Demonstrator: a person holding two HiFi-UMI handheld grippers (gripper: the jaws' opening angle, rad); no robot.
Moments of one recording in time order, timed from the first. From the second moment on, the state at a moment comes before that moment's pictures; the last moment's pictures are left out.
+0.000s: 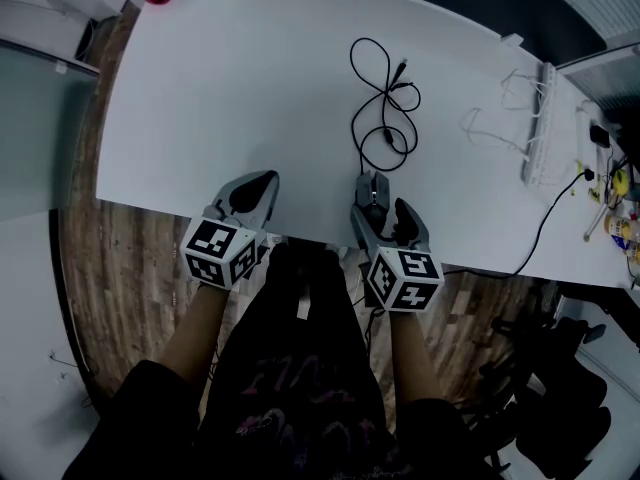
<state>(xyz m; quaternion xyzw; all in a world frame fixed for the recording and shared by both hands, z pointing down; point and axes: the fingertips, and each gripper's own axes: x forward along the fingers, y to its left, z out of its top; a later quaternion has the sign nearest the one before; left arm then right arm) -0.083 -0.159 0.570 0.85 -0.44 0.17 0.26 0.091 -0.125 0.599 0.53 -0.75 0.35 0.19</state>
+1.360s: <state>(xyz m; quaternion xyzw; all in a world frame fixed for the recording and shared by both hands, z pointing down) -0.095 -0.167 0.574 0.84 -0.44 0.16 0.27 0.084 -0.143 0.609 0.56 -0.73 0.32 0.23</state>
